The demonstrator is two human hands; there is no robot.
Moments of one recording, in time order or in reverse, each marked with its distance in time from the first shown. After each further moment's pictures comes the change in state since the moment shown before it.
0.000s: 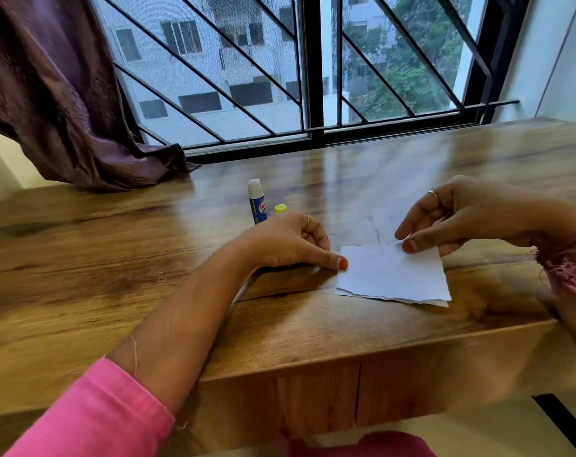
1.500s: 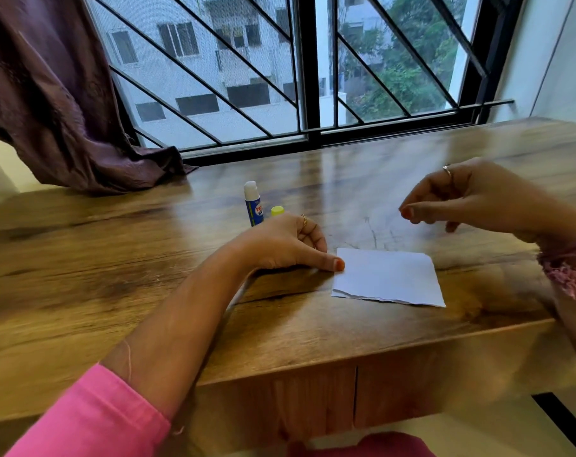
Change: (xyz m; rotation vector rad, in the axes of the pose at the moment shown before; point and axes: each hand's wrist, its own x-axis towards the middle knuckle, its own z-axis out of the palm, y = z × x) left_hand 0.001 -0.002 -0.001 -0.039 -0.023 -0.018; right_hand -0.007 0.004 -0.005 -0.088 0.278 -0.301
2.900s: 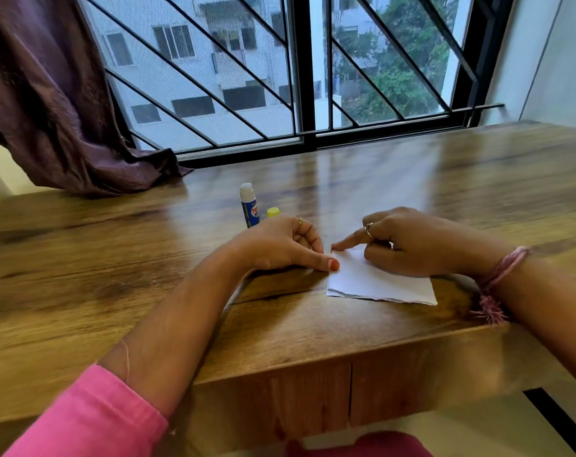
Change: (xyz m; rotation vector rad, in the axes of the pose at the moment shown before) left_hand -0.002 0.002 0.000 0.028 -0.005 -0.011; right_hand 0.008 -0.014 0.059 -0.594 -0.210 -0.206
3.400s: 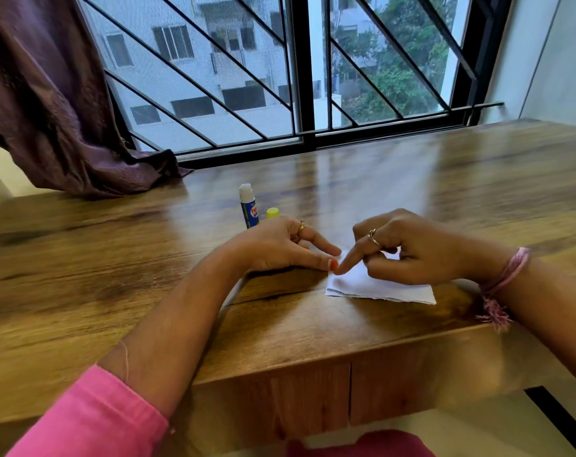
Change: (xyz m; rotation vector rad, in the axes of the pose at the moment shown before) left_hand -0.004 0.001 -0.001 0.033 -0.050 0.056; right_hand -0.007 -0.009 -0.004 0.238 0.007 -0.235
